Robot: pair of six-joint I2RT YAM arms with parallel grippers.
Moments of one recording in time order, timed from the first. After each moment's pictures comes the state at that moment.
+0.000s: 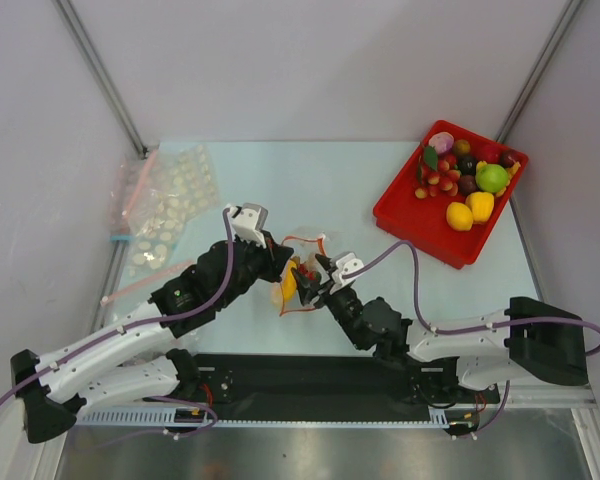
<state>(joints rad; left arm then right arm) -0.94 0.89 0.80 -0.18 -0.30 -0.46 1.33 1.30 0.50 1.05 0.72 -0.05</state>
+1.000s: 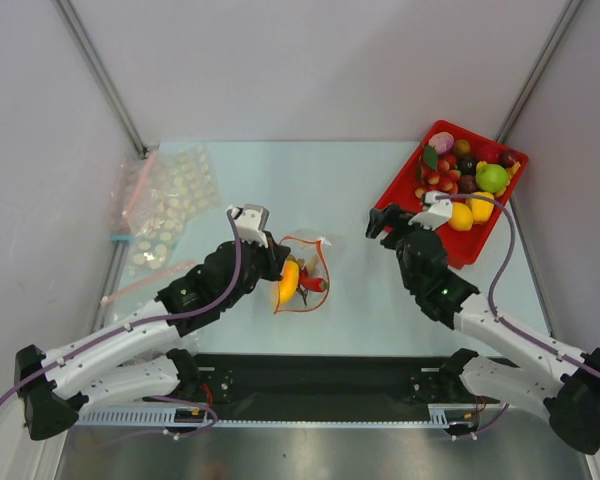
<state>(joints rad) -0.94 0.91 0.78 -0.17 -0.37 -0.45 0.76 0.98 0.62 0.28 0.66 0.45</state>
